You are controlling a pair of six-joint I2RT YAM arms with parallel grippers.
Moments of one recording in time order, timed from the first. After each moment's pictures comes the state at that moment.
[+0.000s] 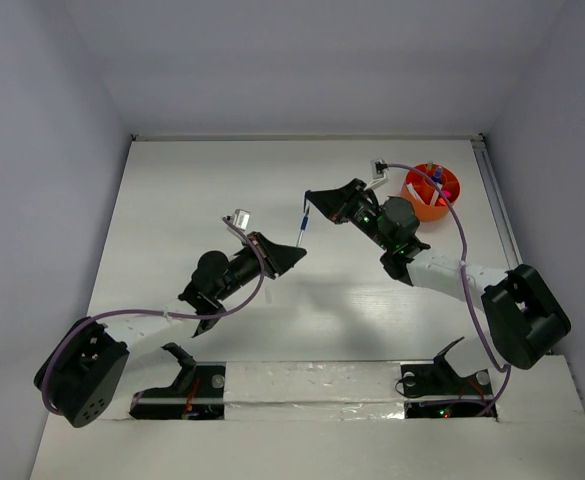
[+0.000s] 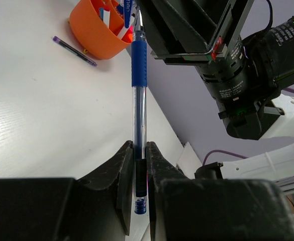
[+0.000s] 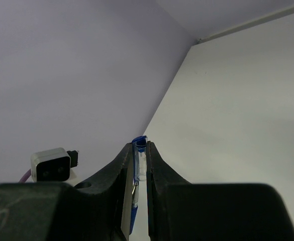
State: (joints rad) left arm -0.68 1.11 0.31 0.88 0.24 -0.92; right arm 0.60 1.45 0.75 0.85 -0.16 0.92
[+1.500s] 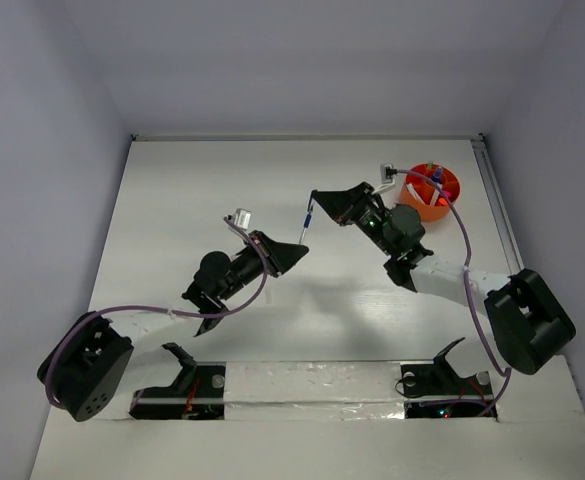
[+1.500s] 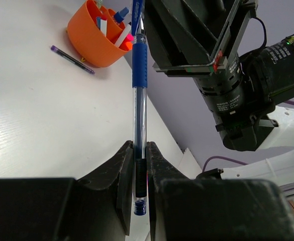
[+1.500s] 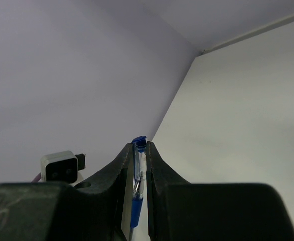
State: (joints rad) left arm -0.69 1.14 0.31 0.94 0.21 -0.91; right arm 0.60 1.41 0.69 0.93 -0.15 0.96
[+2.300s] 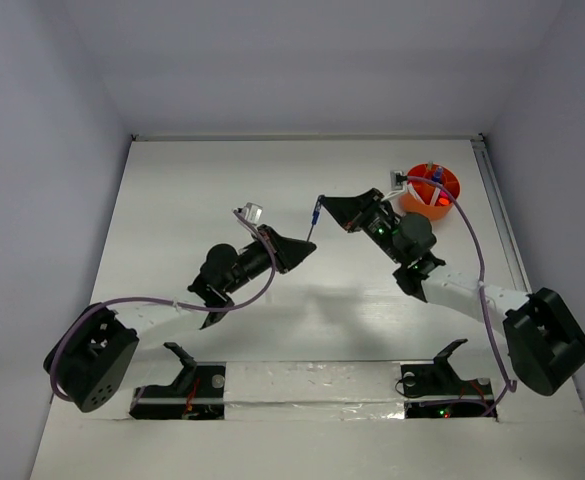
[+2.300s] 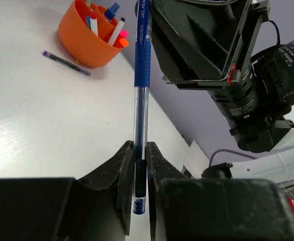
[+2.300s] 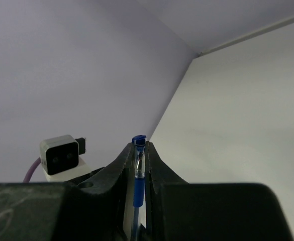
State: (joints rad) left arm -0.71 1.21 0.39 0.94 0.24 -0.83; right arm 0.60 1.29 0.62 0.88 -0.14 0.96
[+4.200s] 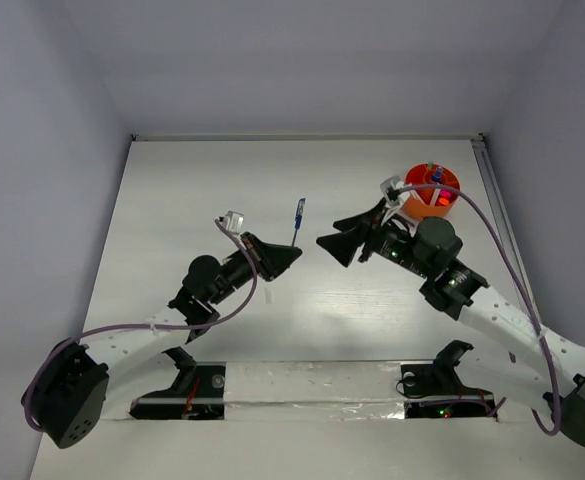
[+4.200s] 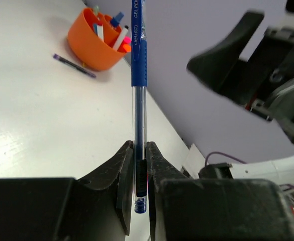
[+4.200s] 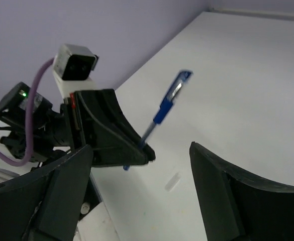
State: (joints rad) left arm -0.69 0.97 0.31 0.79 0.21 -0.83; right arm 0.70 0.91 0.70 0.25 -0.28 0.50
